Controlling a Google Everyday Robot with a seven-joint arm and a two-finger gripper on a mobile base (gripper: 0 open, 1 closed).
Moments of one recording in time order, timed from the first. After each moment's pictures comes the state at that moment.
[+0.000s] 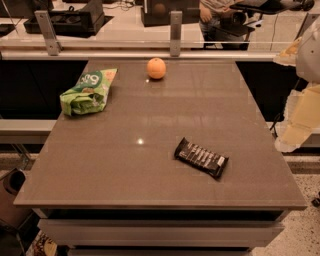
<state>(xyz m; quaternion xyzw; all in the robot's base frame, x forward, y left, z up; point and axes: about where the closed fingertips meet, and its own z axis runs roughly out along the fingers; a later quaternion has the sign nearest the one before) 0.438 -0.212 0.993 -0.60 0.78 -0.05 0.18</state>
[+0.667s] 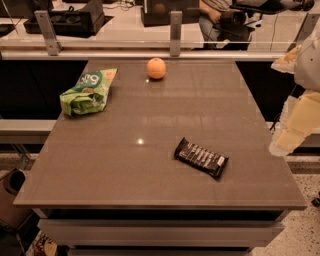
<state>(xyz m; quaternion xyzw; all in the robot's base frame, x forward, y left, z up) 0.439 -0.209 0.980 -0.59 0.78 -0.03 0.21</state>
